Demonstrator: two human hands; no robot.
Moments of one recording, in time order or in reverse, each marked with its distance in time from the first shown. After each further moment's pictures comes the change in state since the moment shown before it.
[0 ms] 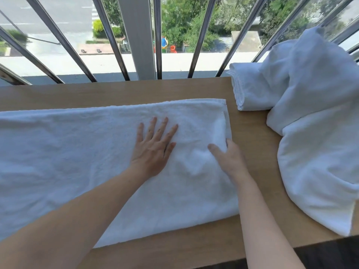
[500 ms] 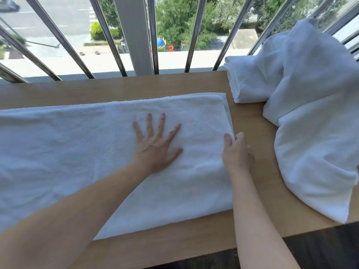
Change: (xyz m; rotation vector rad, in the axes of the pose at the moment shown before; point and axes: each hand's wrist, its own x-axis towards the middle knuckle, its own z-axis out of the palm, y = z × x) left_hand -0.004 0.015 0.003 0.105 -0.108 -0.032; right_hand -0.011 0.009 -0.001 -0.334 0.311 0.096
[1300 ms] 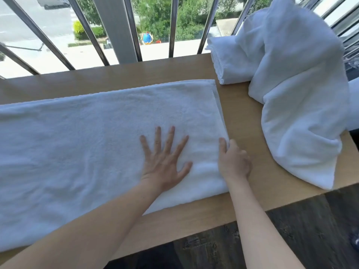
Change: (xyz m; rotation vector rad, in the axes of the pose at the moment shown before) left_hand -0.064 0.067 0.036 0.021 0.075 0.083; right_hand -0.055 0.053 -0.001 -0.167 0.013 -0.015
